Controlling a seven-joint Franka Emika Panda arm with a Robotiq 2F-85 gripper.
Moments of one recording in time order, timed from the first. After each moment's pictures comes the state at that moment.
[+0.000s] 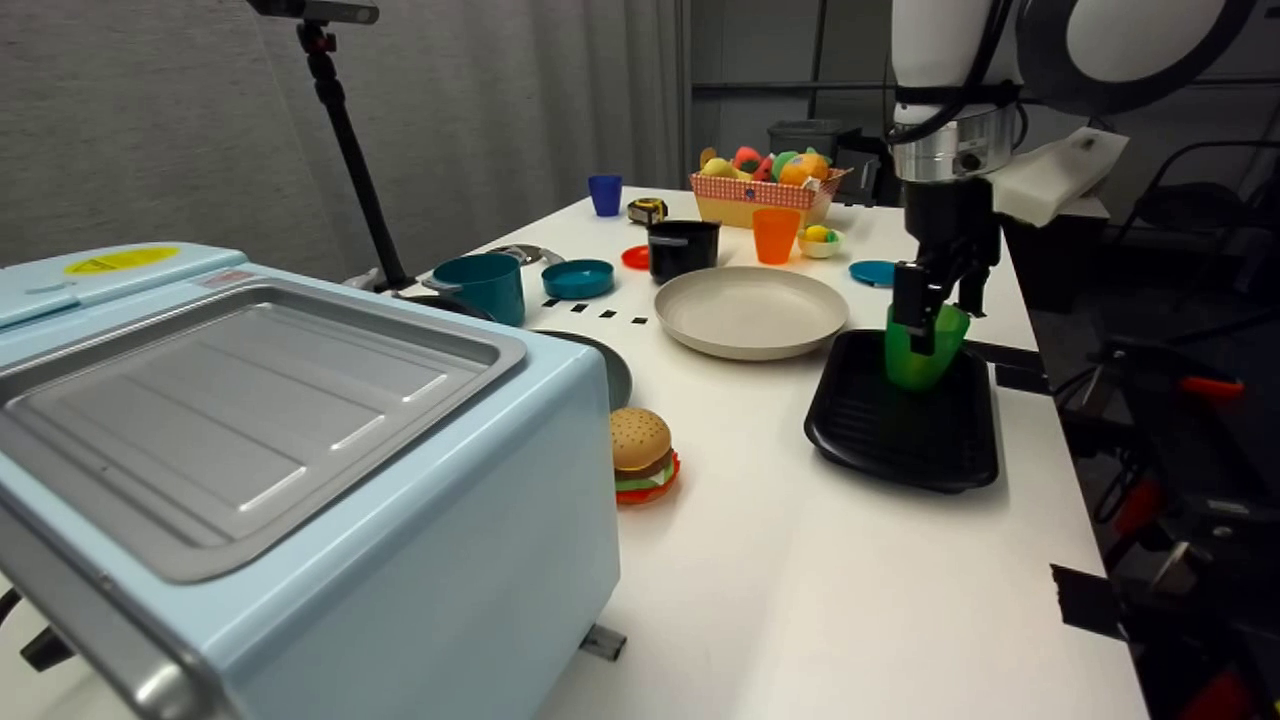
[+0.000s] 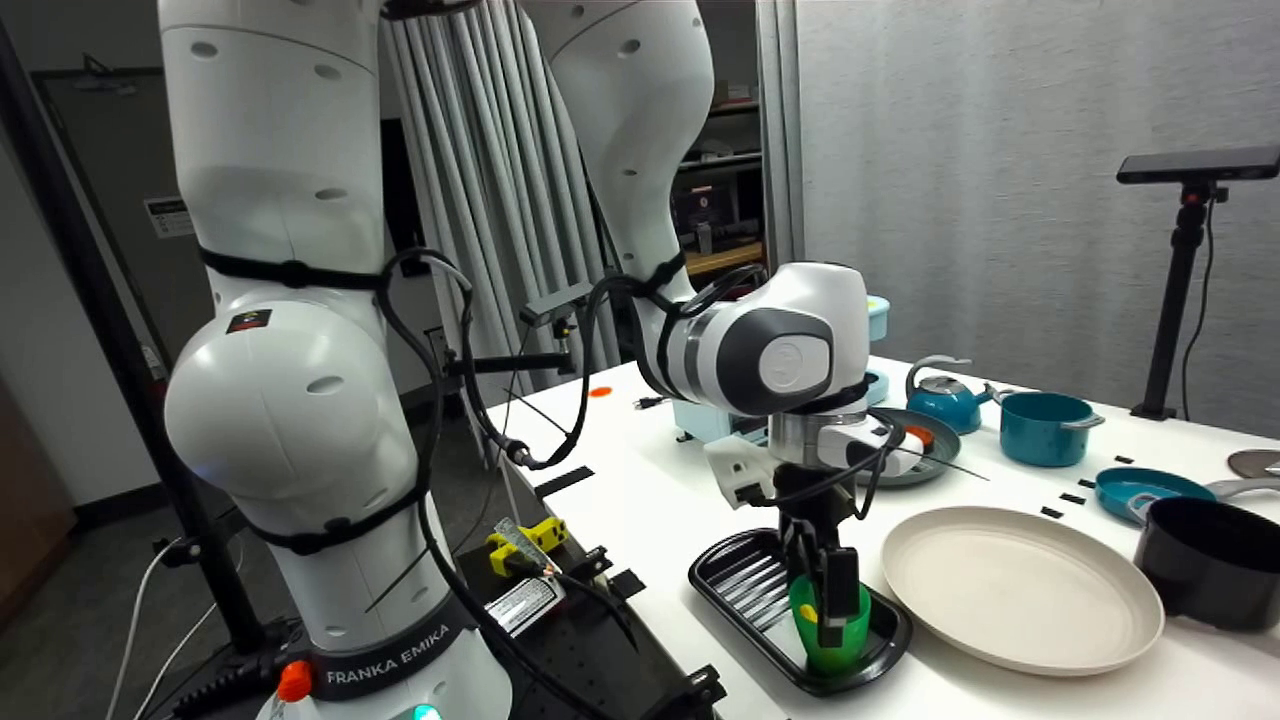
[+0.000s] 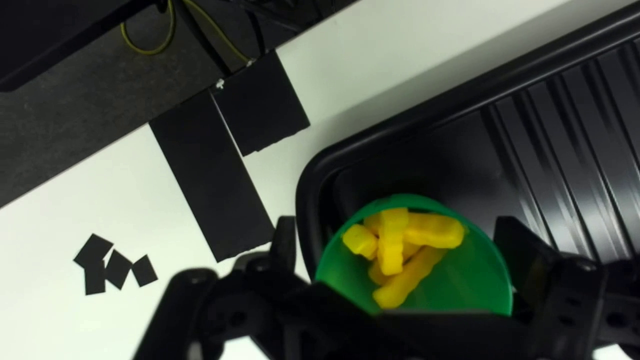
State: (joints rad) arm -0.02 0.24 -0.20 -2.65 -0.25 2.73 0.45
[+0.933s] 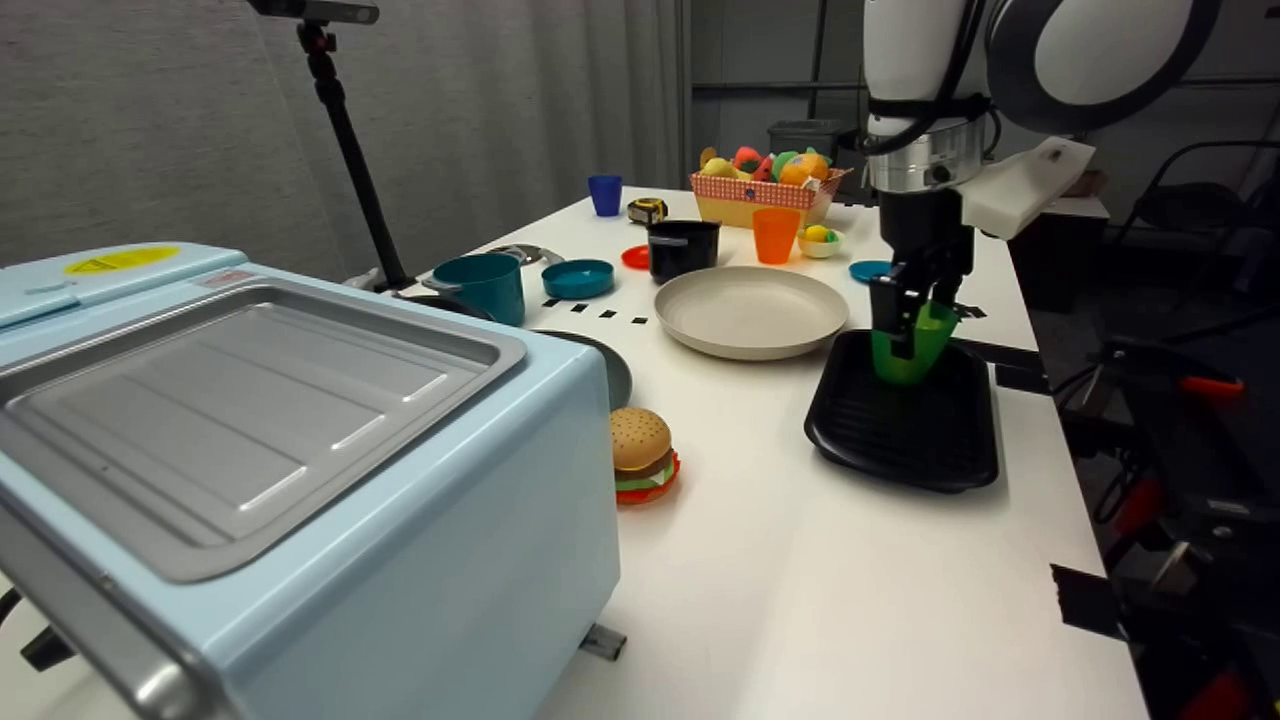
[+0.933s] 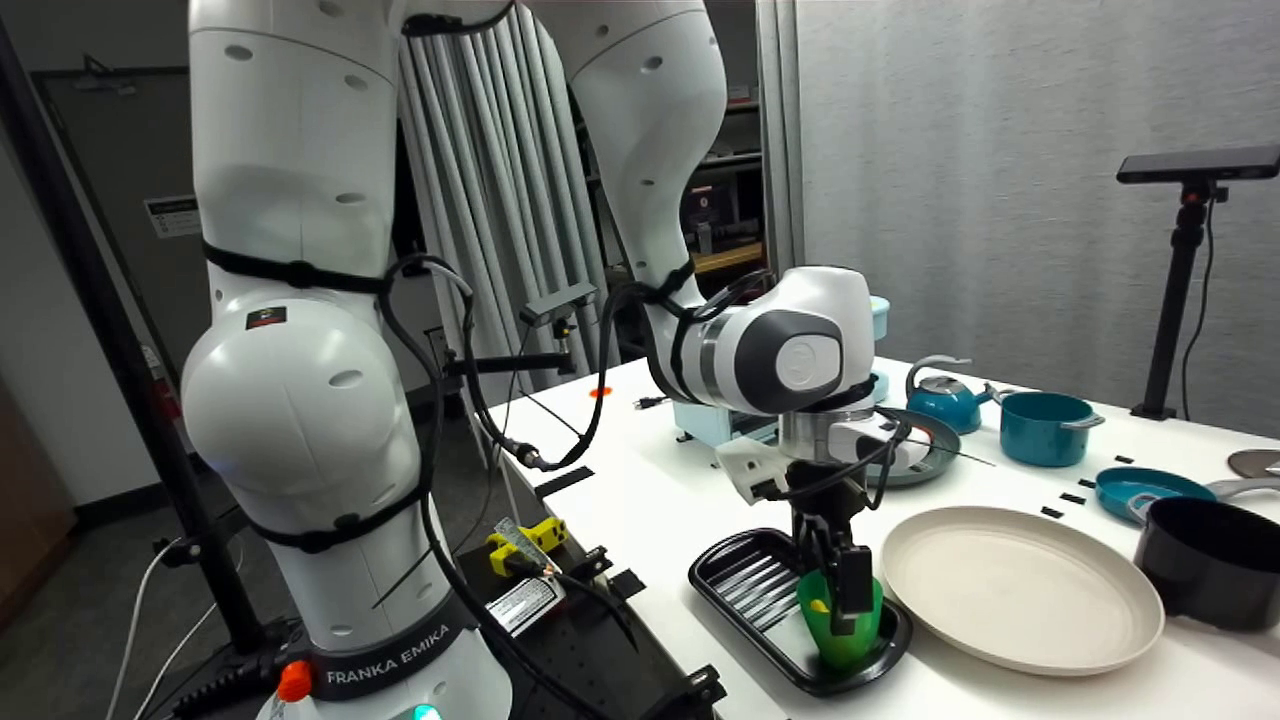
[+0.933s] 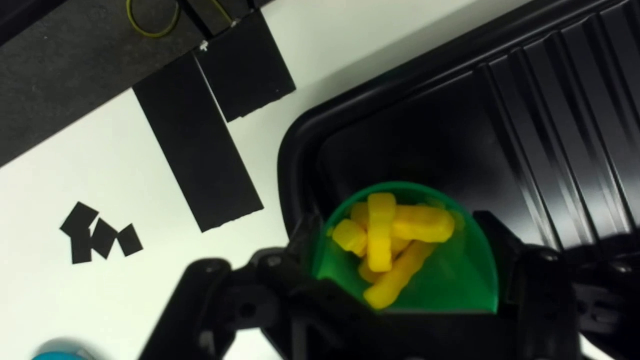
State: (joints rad) arm 0.06 0.30 -0.25 -2.59 -0.26 2.73 0.48
